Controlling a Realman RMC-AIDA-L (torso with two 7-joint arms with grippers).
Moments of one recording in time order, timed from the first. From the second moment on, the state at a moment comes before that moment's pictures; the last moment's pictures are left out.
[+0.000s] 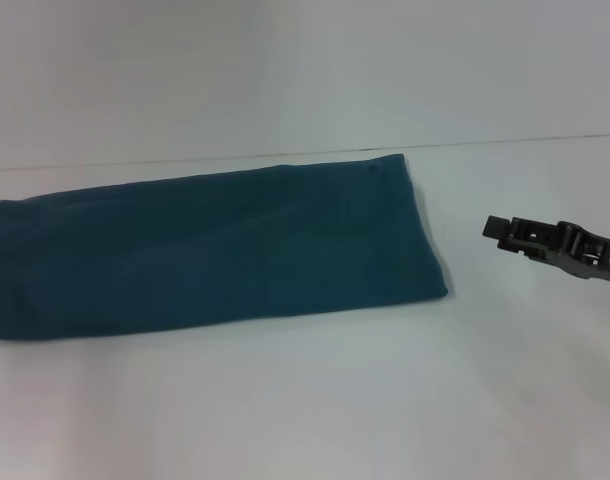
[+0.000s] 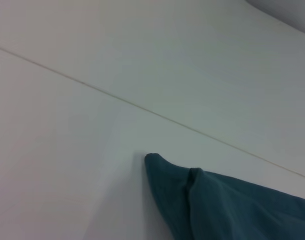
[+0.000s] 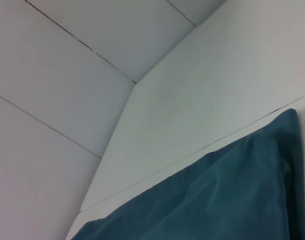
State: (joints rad) left arm -0.61 -2.03 0.53 0.70 2.45 0.80 -2.41; right arm 0.44 2.00 -0.67 -0.59 -1.80 -1.34 2.08
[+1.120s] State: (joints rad) left arm -0.69 -2.07 0.67 1.10 2.43 1.19 -2.73; right arm 0.45 2.00 -0.67 -0.59 -1.80 -1.34 2.08
